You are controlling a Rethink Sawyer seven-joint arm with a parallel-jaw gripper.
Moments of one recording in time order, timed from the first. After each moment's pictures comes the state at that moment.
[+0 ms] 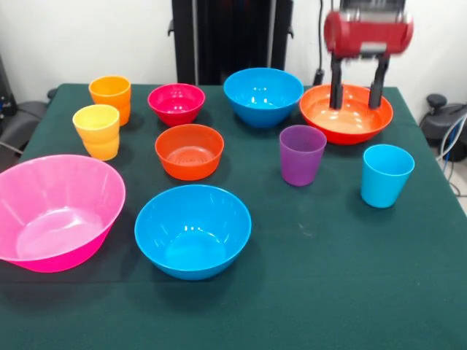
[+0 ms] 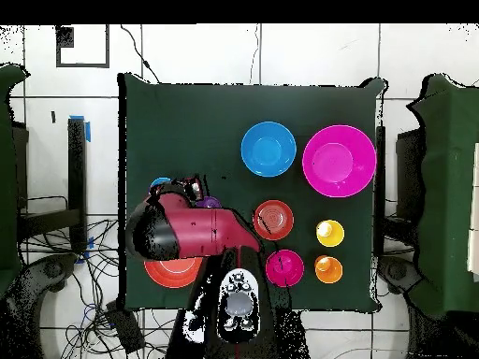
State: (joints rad) arm -0.01 -0.78 -0.01 1.85 -0.06 0.12 1.58
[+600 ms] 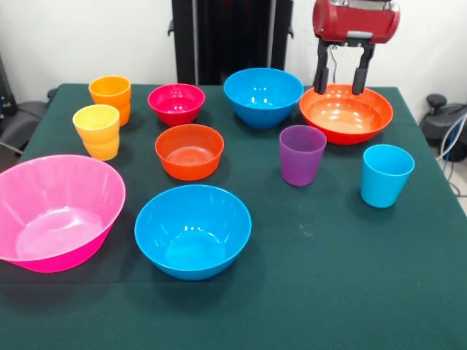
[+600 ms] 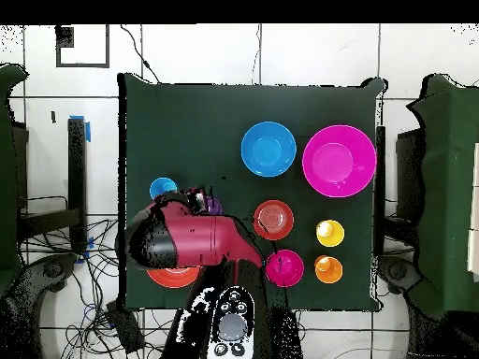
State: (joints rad) arm 0.03 -0.84 -0.08 1.86 -0.06 0.24 1.58
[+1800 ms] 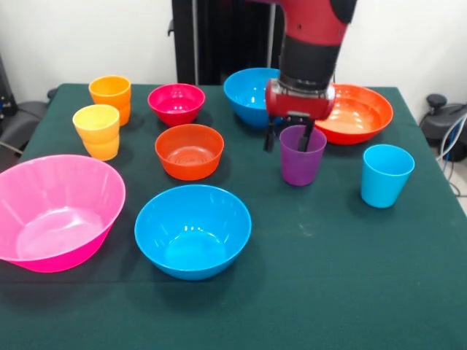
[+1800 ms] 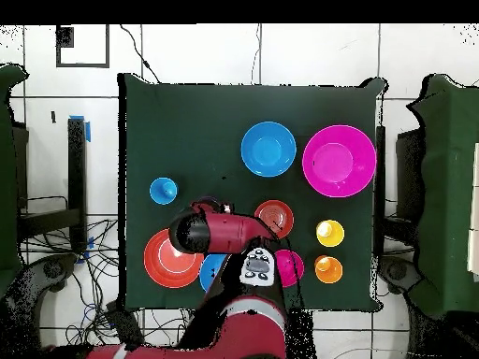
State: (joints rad) arm -0.02 -0.50 -0.12 1.81 0.01 0.13 1.70
